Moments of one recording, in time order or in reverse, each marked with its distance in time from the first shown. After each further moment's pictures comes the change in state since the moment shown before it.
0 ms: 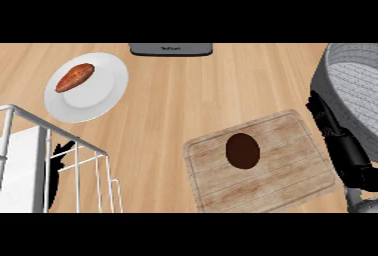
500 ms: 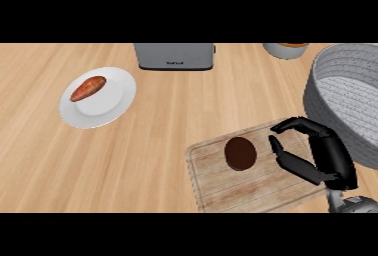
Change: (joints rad) left arm 0.784 -0.012 0.169 -0.512 0.382 0.062 0.224; right arm -0.014 0.084 0.049 -0.072 0.029 -0.069 0.032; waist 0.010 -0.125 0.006
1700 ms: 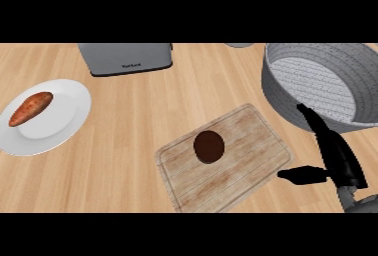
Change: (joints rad) left arm 0.342 -0.171 0.156 0.070 0.066 -0.308 -0.443; right arm -0.033 -0.191 0.131 0.071 0.403 -0.098 0.444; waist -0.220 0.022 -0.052
